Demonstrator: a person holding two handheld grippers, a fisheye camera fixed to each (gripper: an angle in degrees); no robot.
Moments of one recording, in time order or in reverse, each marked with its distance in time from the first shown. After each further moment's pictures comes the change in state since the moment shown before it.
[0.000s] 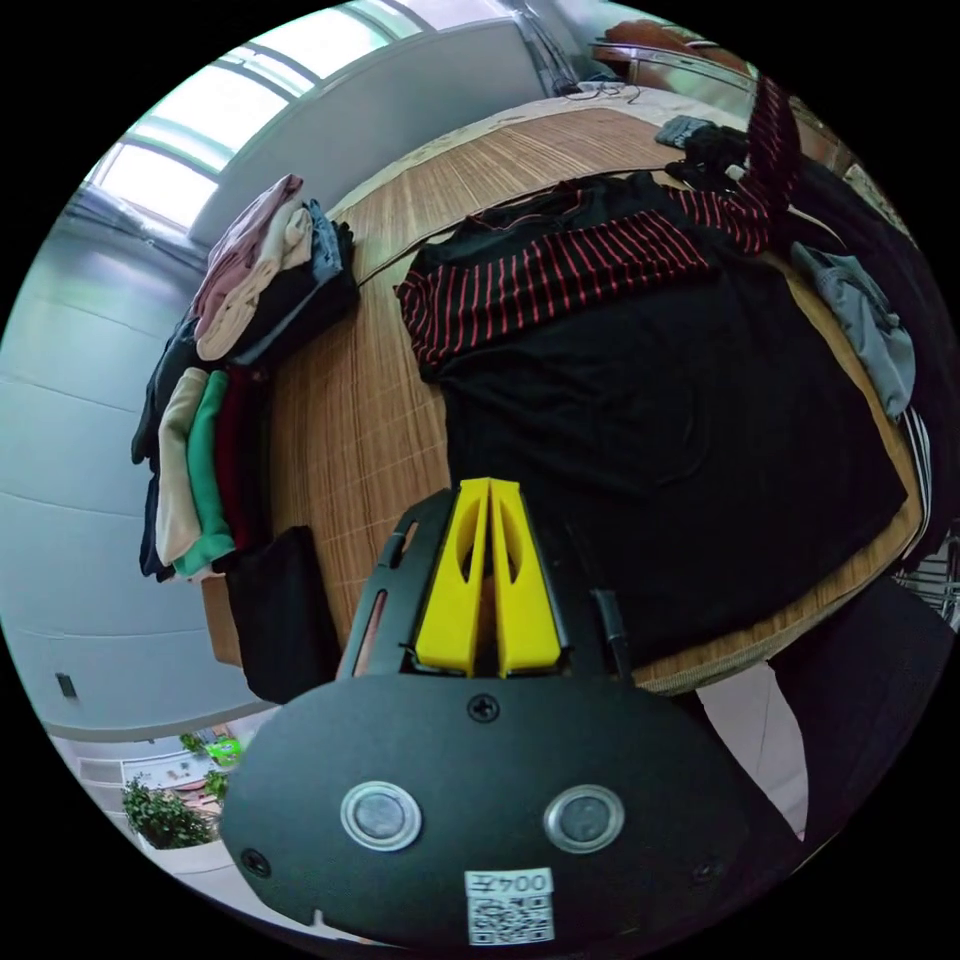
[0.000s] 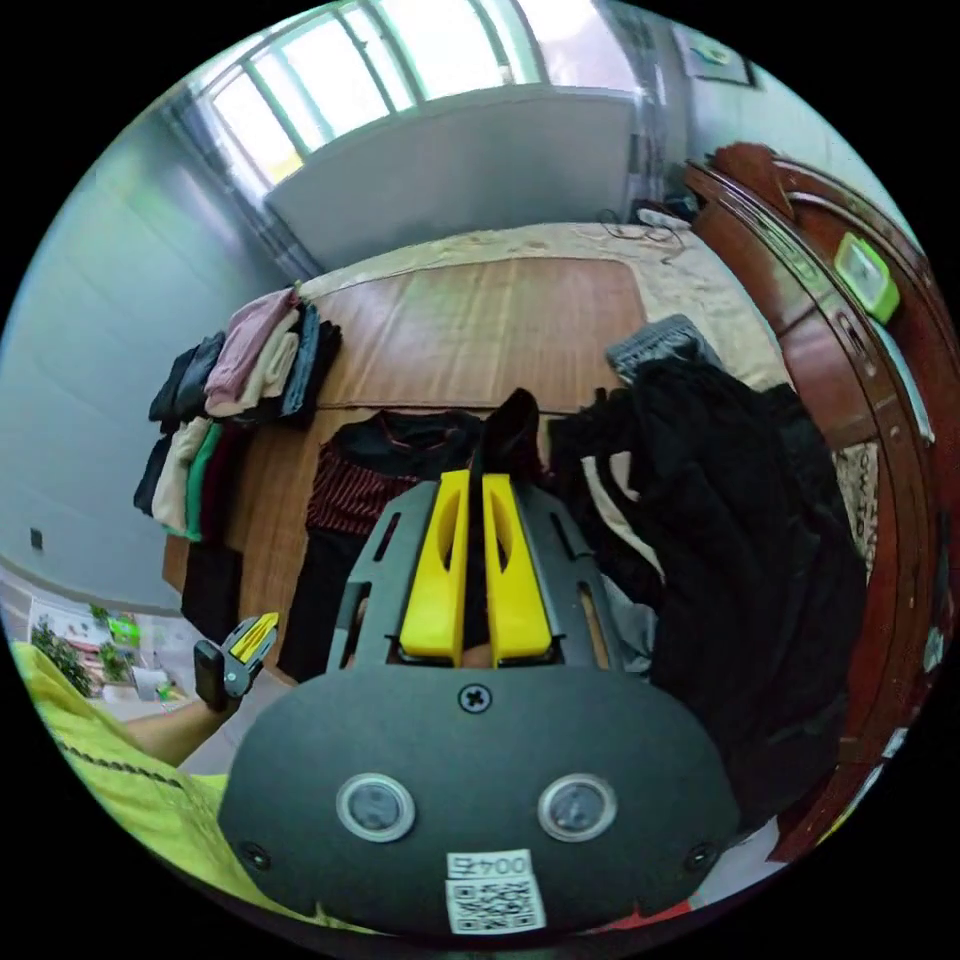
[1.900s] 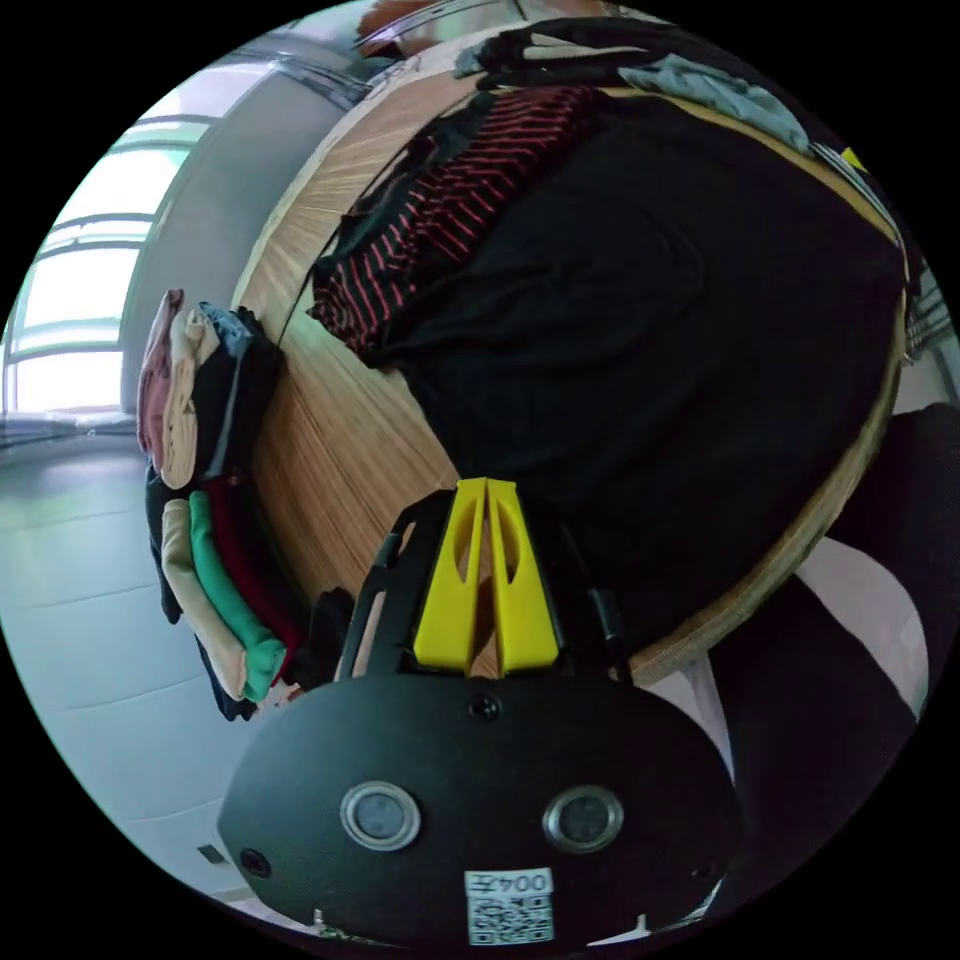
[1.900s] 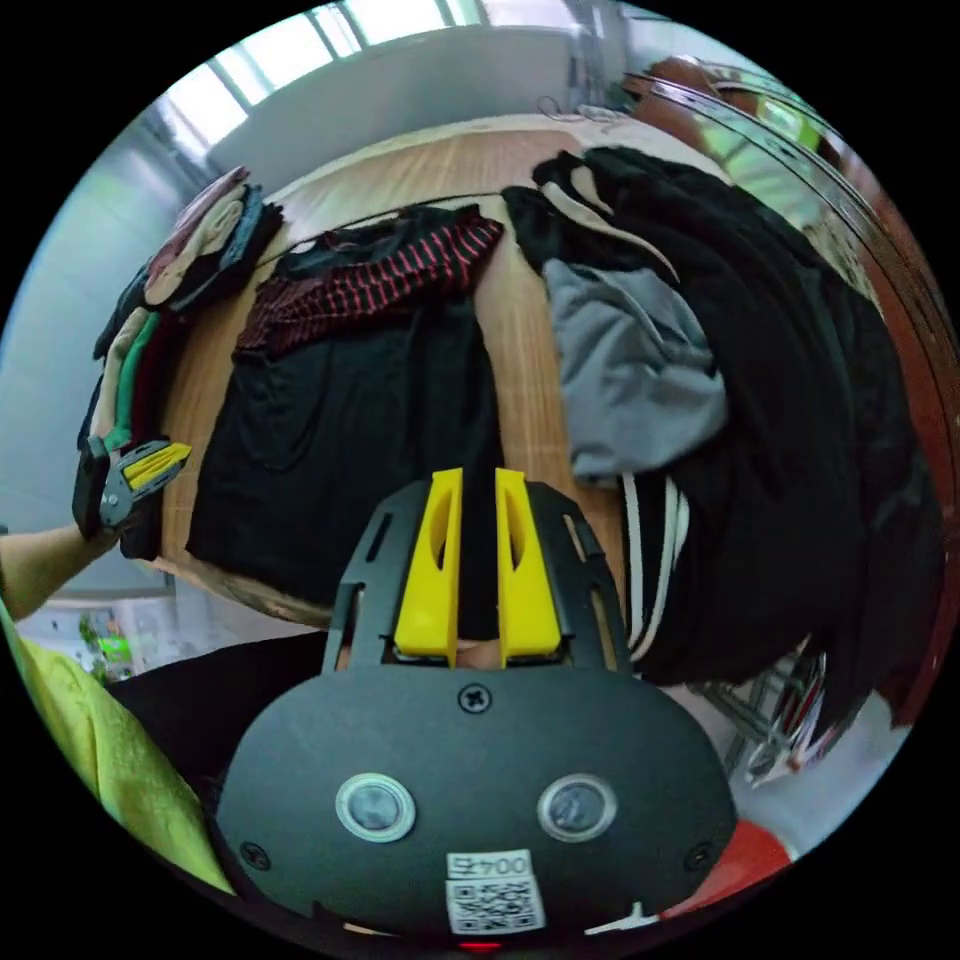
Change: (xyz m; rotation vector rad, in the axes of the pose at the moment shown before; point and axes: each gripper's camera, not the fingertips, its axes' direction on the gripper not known) left arm -0.044 0.063 0.035 0.027 -0.076 0.488; right arm 0.001 0.223 0.109 -0.129 0.097 0.122
